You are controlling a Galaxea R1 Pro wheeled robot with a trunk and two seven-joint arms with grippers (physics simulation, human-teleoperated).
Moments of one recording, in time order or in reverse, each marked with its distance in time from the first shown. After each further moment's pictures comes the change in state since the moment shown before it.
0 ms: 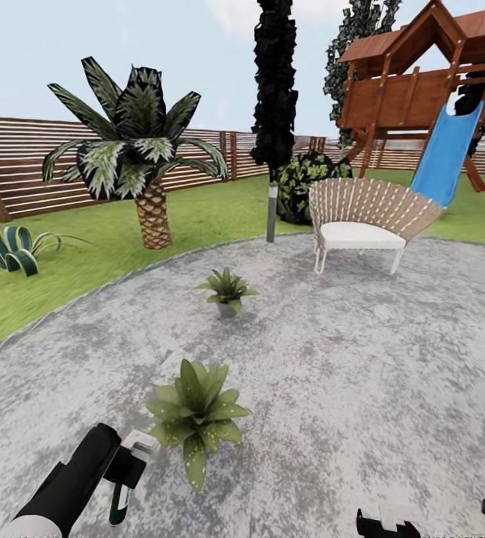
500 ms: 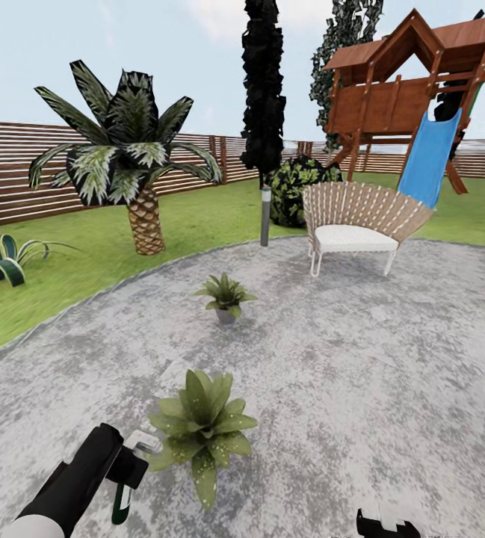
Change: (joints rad) left arm -0.001 -0.006 -0.010 0.000 0.001 0.002 0.000; right arm 0.000 0.000 0.000 0.000 0.000 0.000 0.000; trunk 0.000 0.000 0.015
